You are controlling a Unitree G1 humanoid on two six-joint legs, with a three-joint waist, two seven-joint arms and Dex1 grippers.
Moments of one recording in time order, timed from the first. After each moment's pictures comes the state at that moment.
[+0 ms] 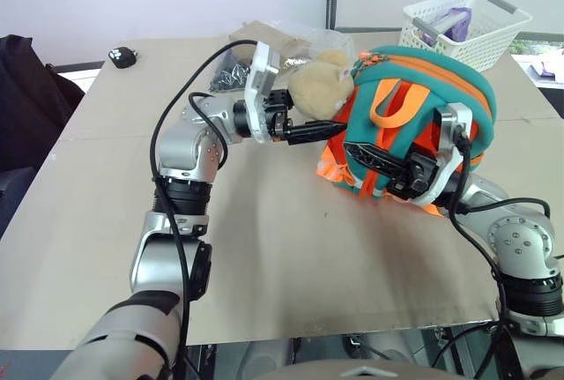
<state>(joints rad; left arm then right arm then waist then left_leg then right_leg) -0.92 0.37 0.03 0.28 -0.49 0.49 -1.33 -0.36 -0.41 -0.08 -0.39 1.13 0.76 0.64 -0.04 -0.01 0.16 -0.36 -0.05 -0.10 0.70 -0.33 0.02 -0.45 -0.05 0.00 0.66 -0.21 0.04</state>
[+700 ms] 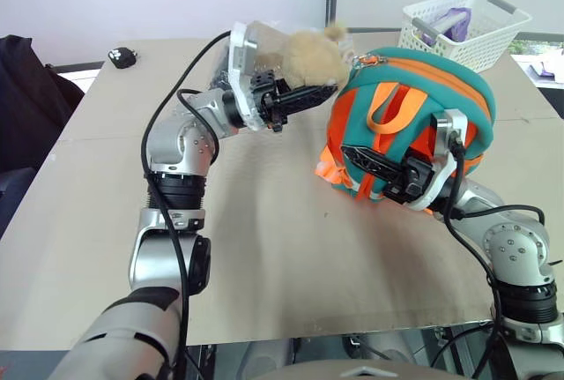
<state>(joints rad) -0.89 0.38 0.08 0.29 -0.61 0.56 -1.22 -0.33 -0.38 -0.07 -0.42 1.10 0.75 0.62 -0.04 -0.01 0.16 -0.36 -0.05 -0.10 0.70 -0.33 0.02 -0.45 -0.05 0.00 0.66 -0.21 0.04</state>
